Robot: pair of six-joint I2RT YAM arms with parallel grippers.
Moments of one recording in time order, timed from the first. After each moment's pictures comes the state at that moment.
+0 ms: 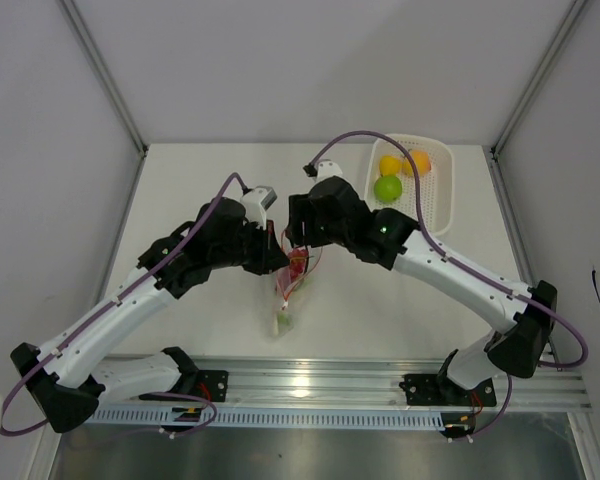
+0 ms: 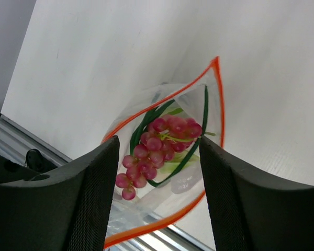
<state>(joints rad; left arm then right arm) -0.74 1.06 1.15 -0.70 0.16 -0.48 0.96 1.52 1.53 -0.61 0.21 0.54</state>
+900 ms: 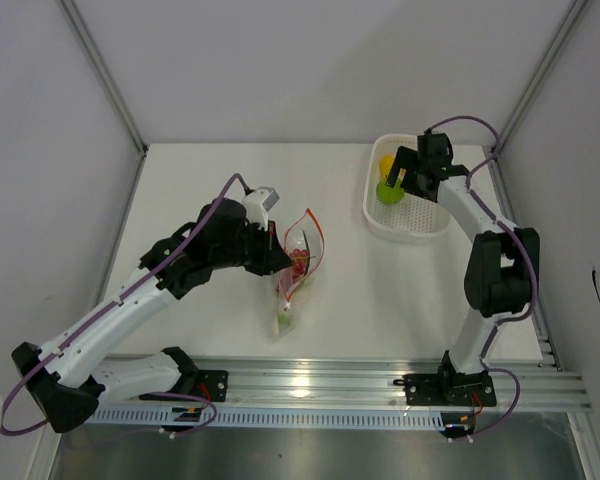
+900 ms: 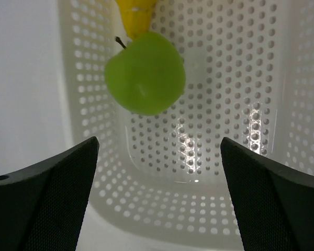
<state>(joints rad) -0.74 1.06 1.14 -0.67 0.19 -0.48 0.16 1.82 1.50 -0.43 0.09 0.41</state>
